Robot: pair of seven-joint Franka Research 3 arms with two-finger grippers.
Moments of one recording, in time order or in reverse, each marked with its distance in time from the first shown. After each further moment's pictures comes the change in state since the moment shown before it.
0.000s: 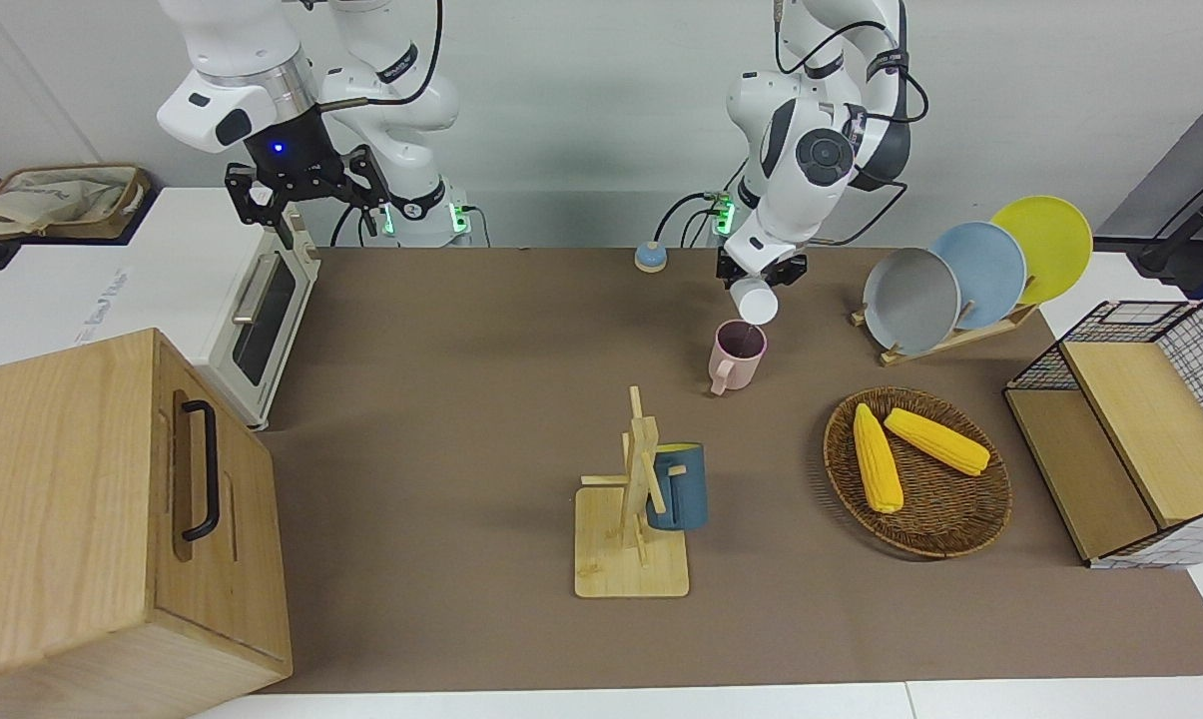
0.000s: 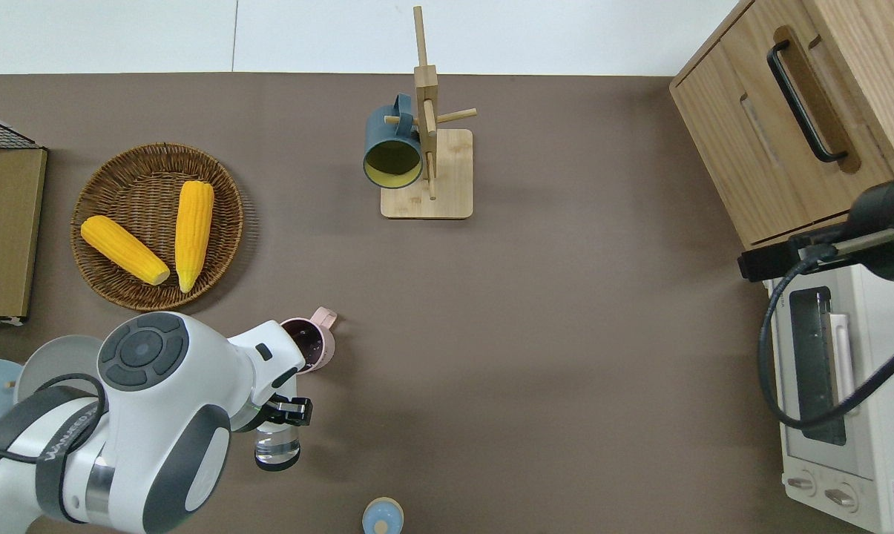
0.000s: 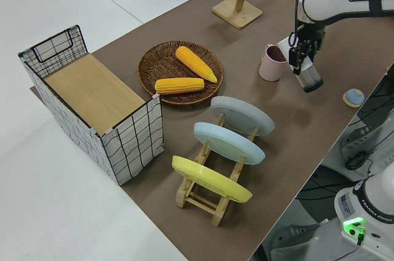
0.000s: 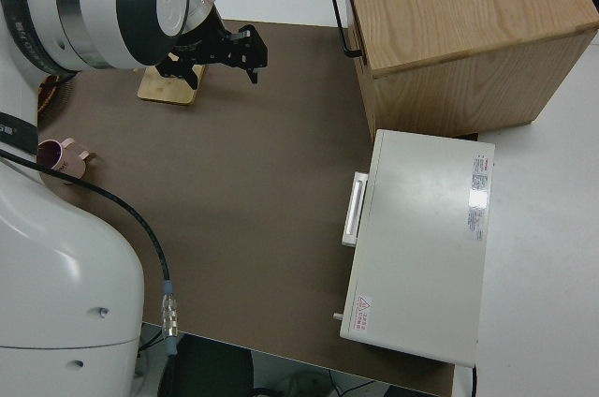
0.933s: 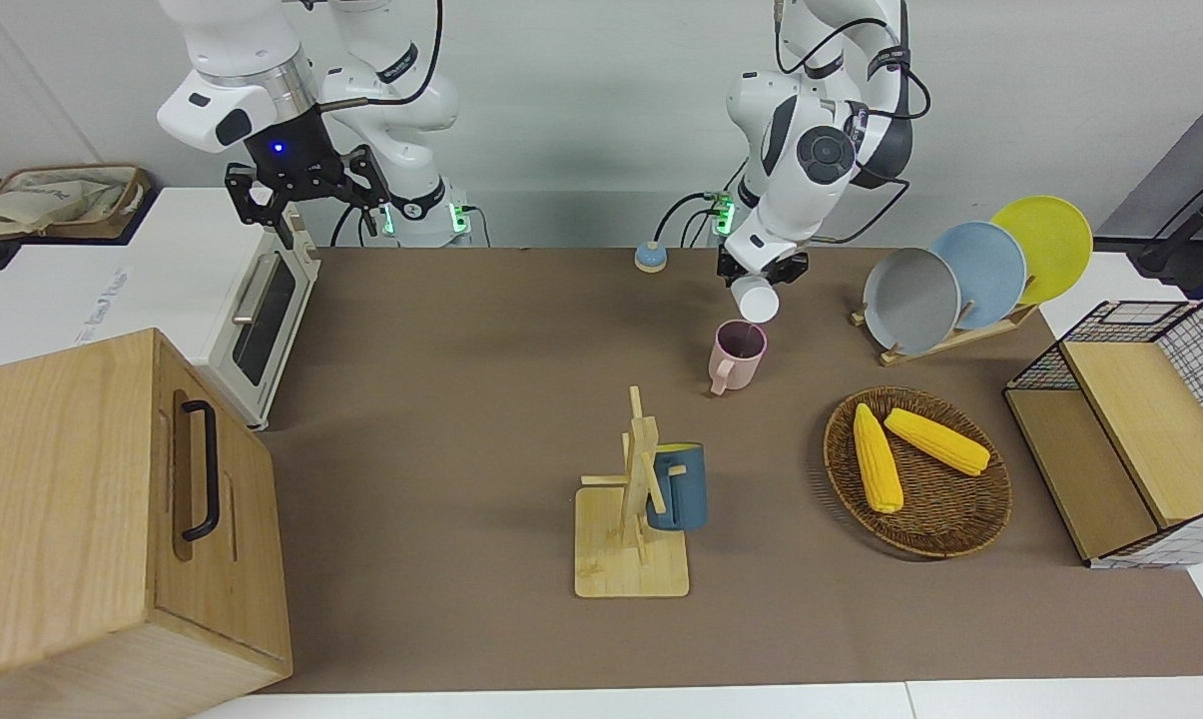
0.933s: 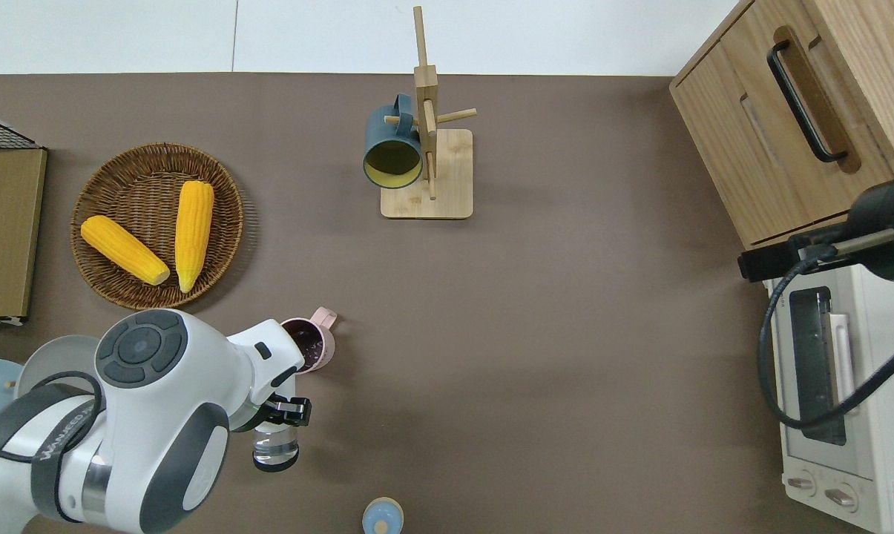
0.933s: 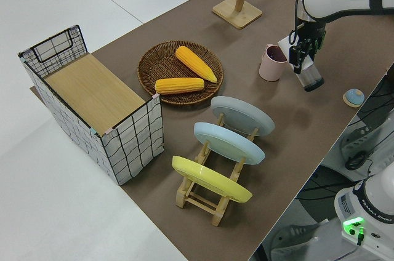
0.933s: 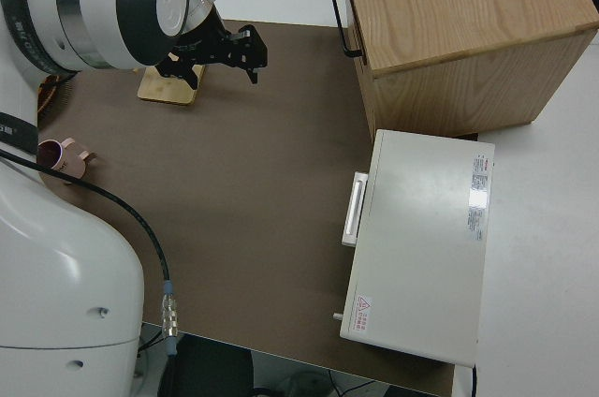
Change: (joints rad) left arm 0.000 0.001 0.000 0.014 0.004 -0.020 0.000; right arm 0.000 0.000 0.000 0.000 0.000 0.000 0.000
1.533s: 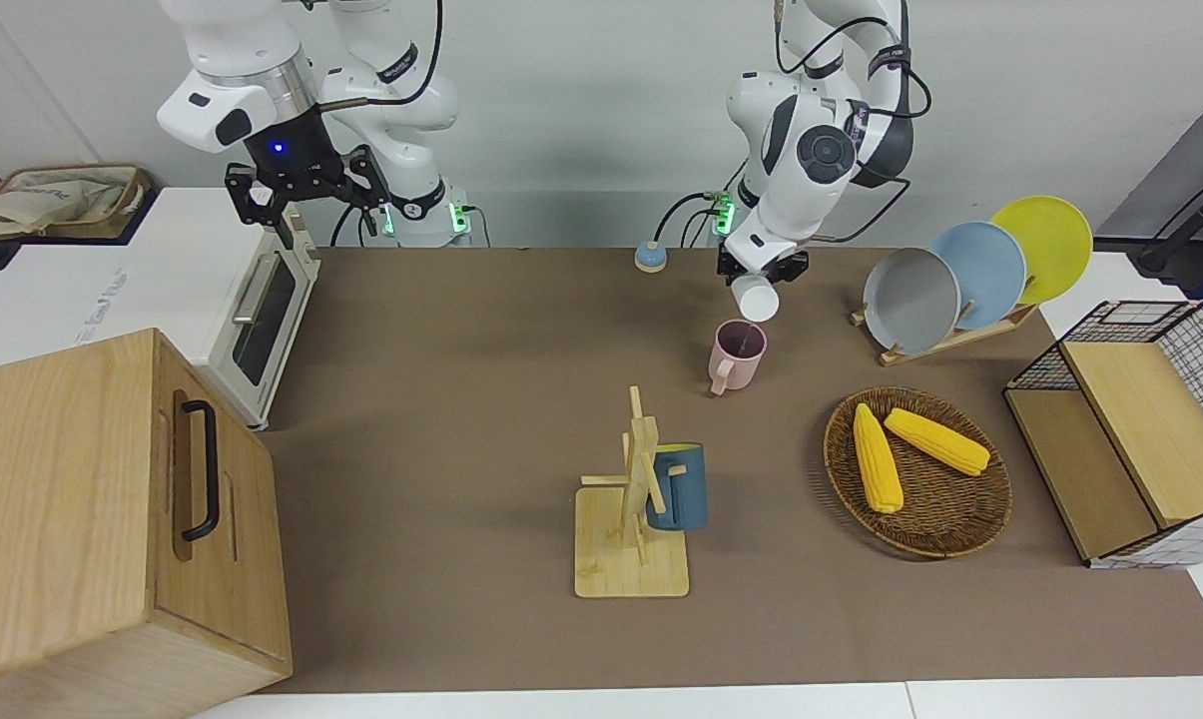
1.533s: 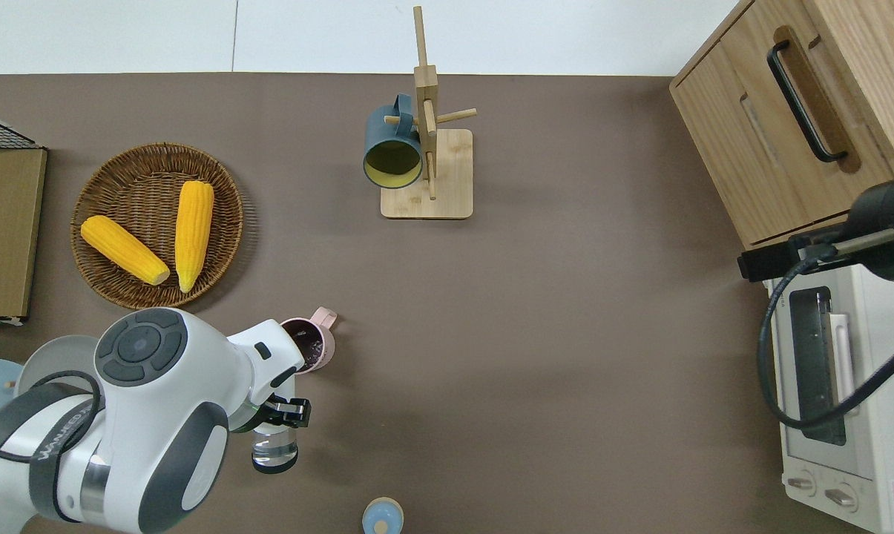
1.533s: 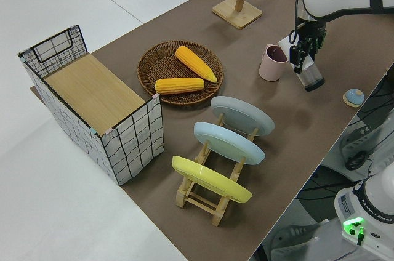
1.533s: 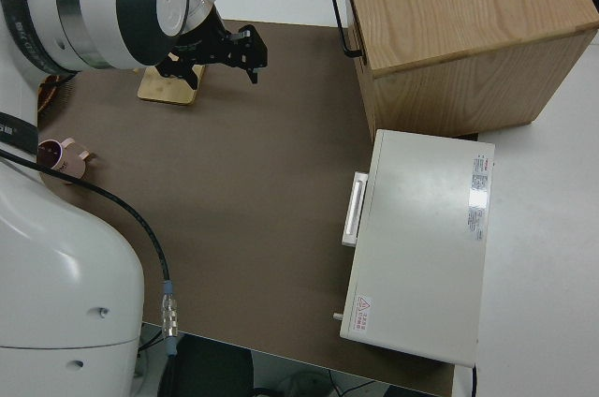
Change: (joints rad) left arm 0.000 0.000 0.000 0.005 0.000 -0.014 0.000; right arm 0.000 0.000 0.000 0.000 0.000 0.000 0.000
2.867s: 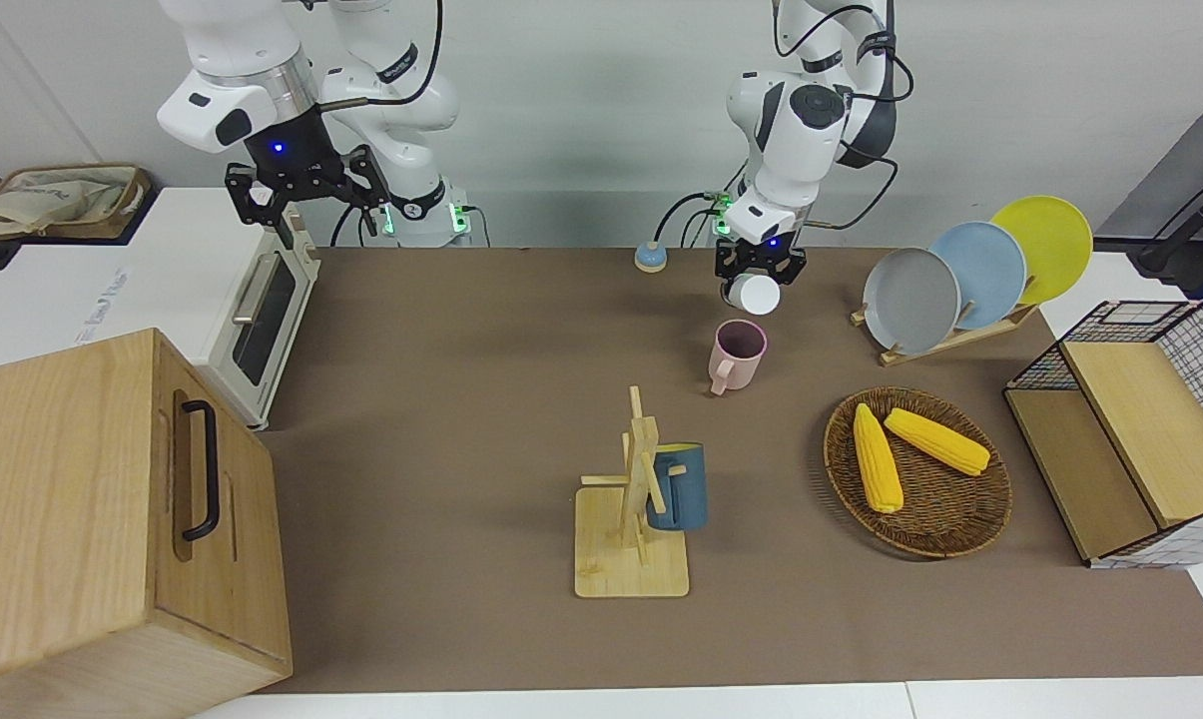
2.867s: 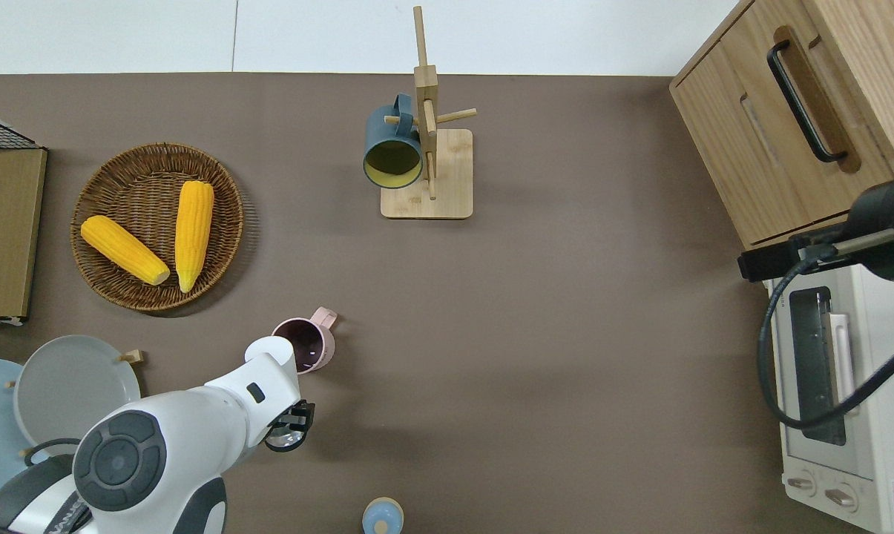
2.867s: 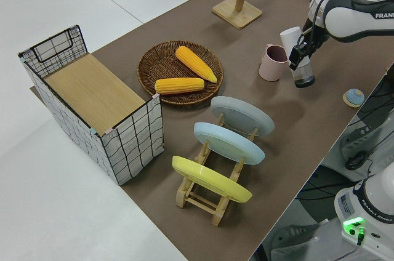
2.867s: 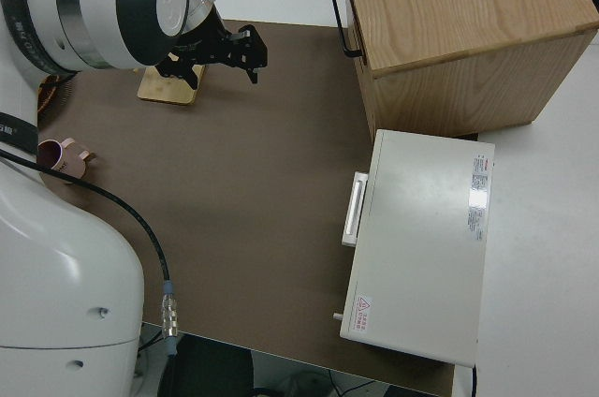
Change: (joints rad) left arm -0.008 -0.181 -0.030 -0.234 0.000 0.360 0.001; right arm 0.000 0.000 0.000 0.000 0.000 0.000 0.000
